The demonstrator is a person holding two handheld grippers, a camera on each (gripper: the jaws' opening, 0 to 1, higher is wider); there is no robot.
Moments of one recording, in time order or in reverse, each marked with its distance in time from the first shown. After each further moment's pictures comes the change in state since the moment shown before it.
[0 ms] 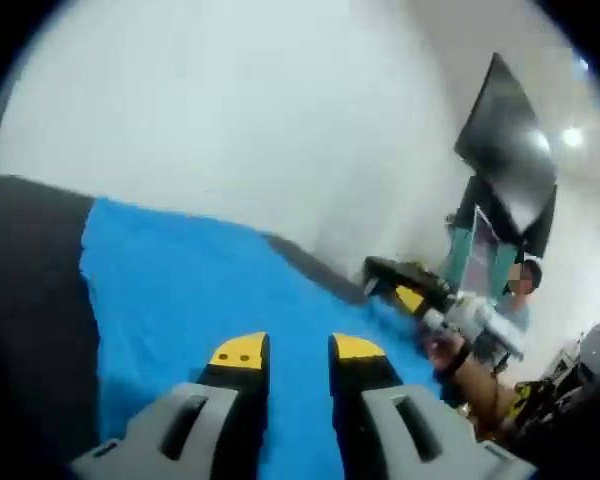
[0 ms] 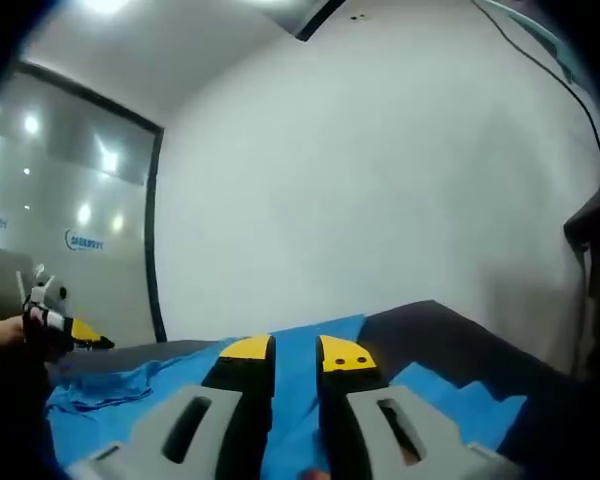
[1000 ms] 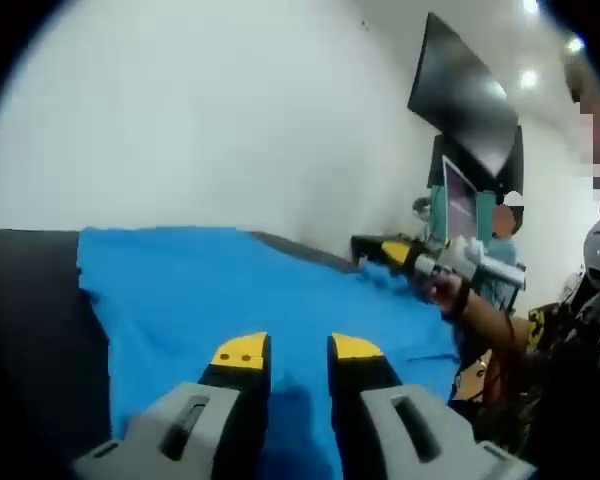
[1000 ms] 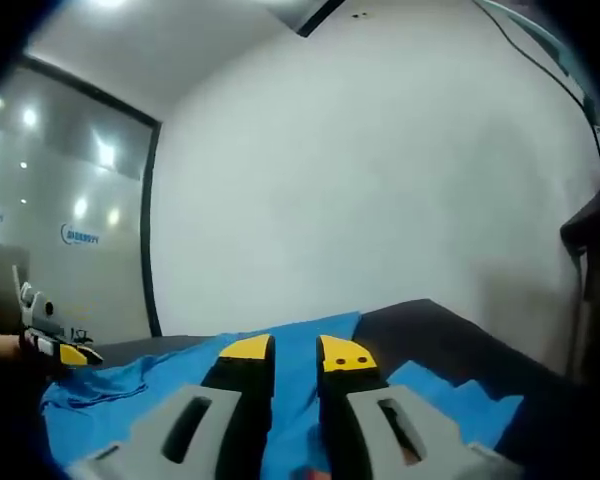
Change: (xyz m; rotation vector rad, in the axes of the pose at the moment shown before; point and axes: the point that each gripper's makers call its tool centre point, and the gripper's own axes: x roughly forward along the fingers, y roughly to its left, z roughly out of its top) left arm -0.018 -0.013 -0.024 0.031 -0.106 -0.144; right arm -0.001 0.000 -0.004 -0.021 0.018 -0.017
